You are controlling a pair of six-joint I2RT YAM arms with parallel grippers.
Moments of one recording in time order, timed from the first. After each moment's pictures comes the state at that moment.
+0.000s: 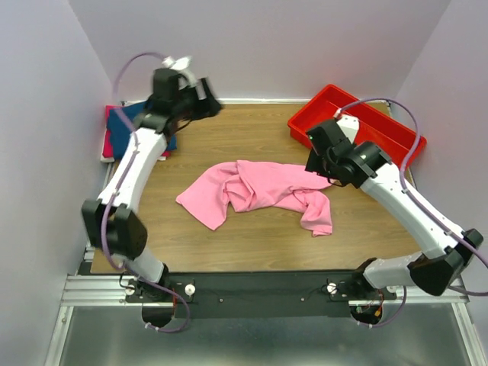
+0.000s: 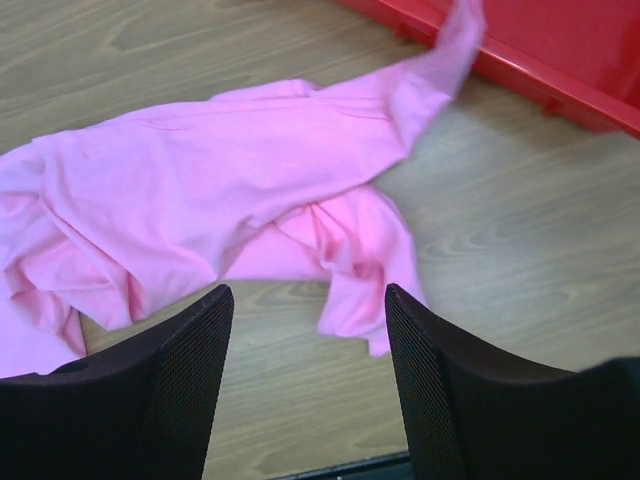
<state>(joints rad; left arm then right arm) -0.30 1.69 1.71 -0.38 0.36 -0.41 0.65 1.32 1.46 -1.11 0.58 0.78</state>
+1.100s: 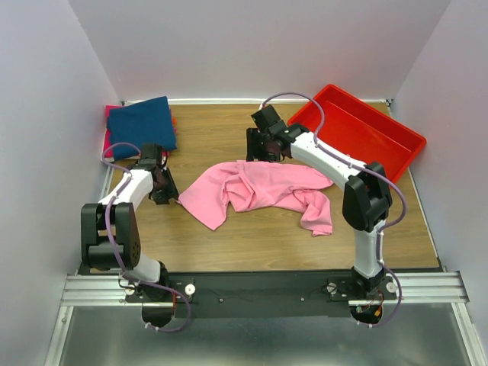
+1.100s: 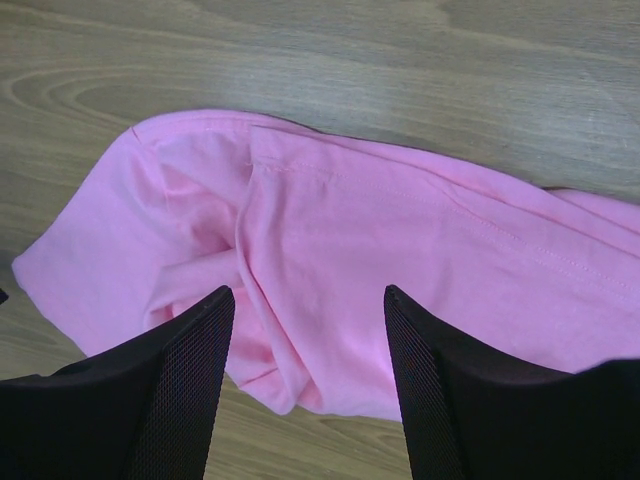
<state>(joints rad) 0.03 1.49 0.90 -0.61 0.04 -0.39 0.66 2.01 1.75 -0.66 0.09 0.53</state>
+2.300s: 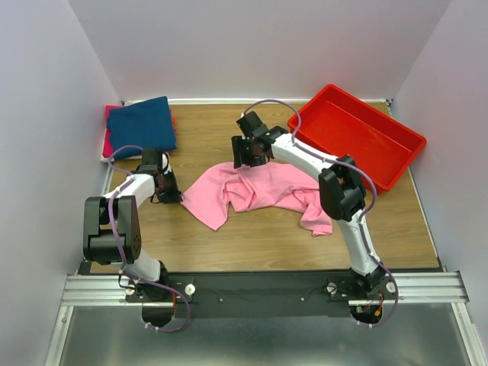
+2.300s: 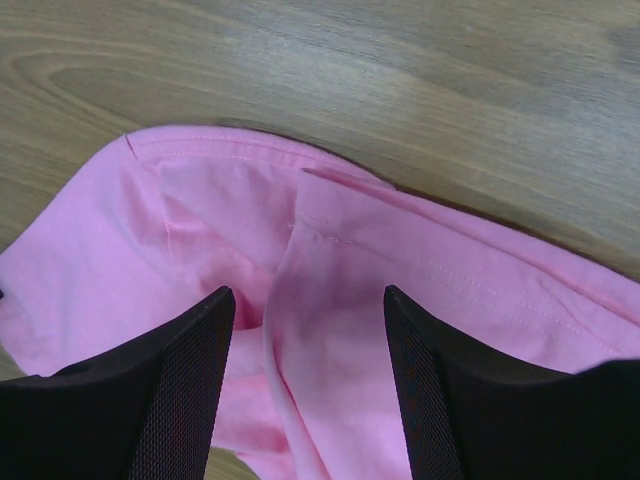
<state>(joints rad) 0.03 1.55 0.82 -0.40 0.20 -0.32 0.69 2.24 1.91 -0.64 0.00 0.46</state>
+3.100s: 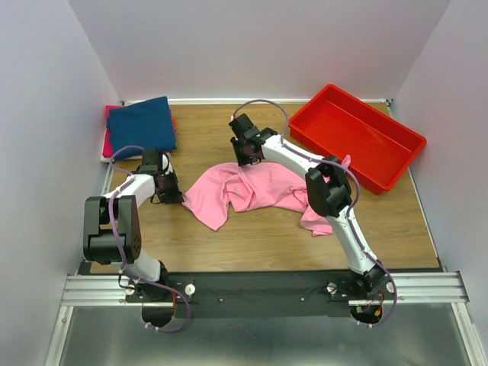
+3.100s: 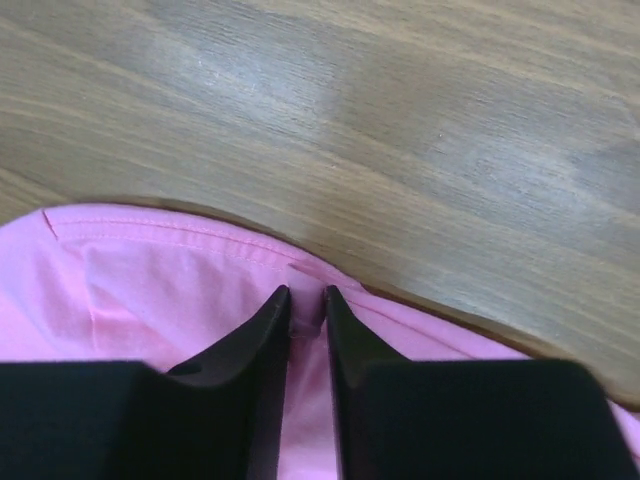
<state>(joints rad) 0.03 1.56 0.82 -0.39 0.25 -0.30 0.70 2.41 2.08 -0.63 0.11 0.30</state>
